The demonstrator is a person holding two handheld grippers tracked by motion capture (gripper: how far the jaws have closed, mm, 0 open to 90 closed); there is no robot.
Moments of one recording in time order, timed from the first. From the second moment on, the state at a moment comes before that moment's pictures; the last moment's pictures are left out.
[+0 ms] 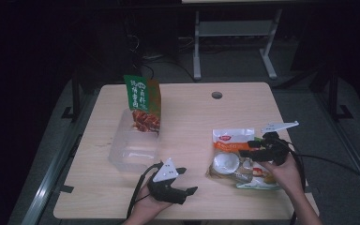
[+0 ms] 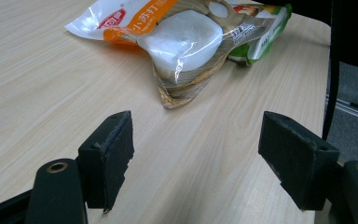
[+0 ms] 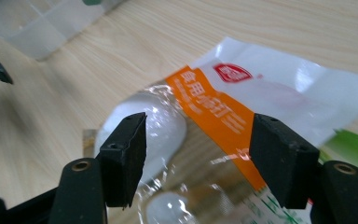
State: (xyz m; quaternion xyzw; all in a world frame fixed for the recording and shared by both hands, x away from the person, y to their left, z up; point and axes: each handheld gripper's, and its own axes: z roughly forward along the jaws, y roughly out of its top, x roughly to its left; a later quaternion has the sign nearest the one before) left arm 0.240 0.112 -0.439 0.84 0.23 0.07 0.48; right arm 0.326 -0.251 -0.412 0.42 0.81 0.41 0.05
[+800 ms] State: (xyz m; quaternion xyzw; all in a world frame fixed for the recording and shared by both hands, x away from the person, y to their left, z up) left arm 0.242 0.107 -0.441 0.85 0.23 0.07 0.47; right arm 0.331 -0.274 -0.442 0.48 0.77 0.42 0.01
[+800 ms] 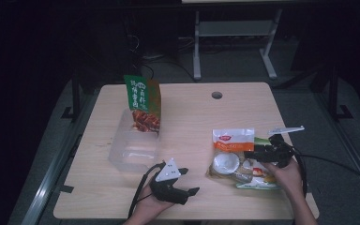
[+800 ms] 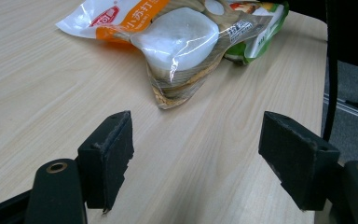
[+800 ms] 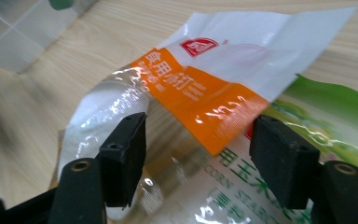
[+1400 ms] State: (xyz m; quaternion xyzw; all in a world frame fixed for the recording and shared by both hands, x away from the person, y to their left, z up) left arm 0.247 0.106 -0.443 0.85 0.23 0.07 0.47; right arm 0.331 -0.250 -0.436 0.42 0.81 0.41 -0.01
